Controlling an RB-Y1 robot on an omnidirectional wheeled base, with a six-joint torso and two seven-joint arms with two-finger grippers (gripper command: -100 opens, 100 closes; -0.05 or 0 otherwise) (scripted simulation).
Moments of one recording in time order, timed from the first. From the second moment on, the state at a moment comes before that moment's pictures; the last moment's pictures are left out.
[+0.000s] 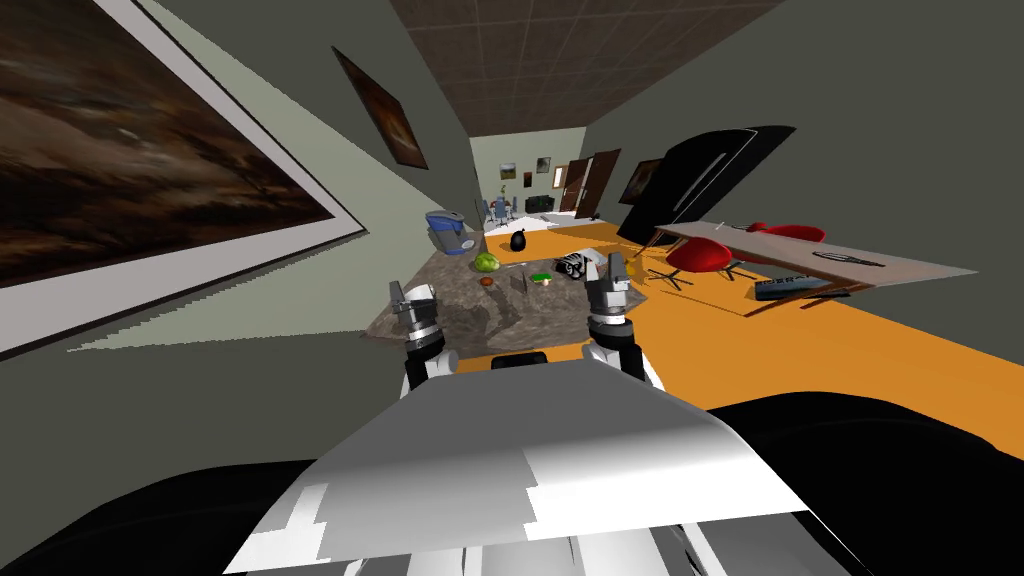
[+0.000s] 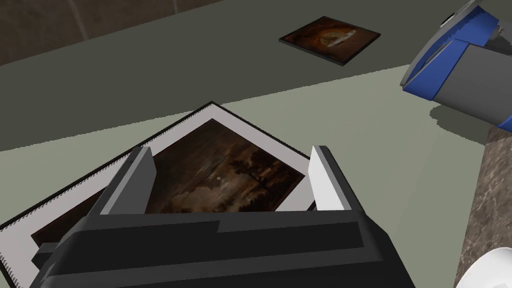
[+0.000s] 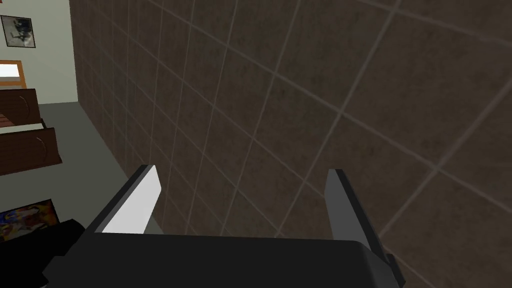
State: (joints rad) left arm 0.50 -0.05 0.03 -2.22 0.03 -0.53 0.14; right arm 0.59 -0.14 0.05 -2.36 -0.03 -0.59 0.14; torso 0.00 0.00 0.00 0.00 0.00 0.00
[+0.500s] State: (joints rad) left arm 0.50 -0.05 0.03 -2.22 0.03 -0.53 0.14; right arm 0.63 -0.28 0.03 -2.35 0.06 -0.55 0.18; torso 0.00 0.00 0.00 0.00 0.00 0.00
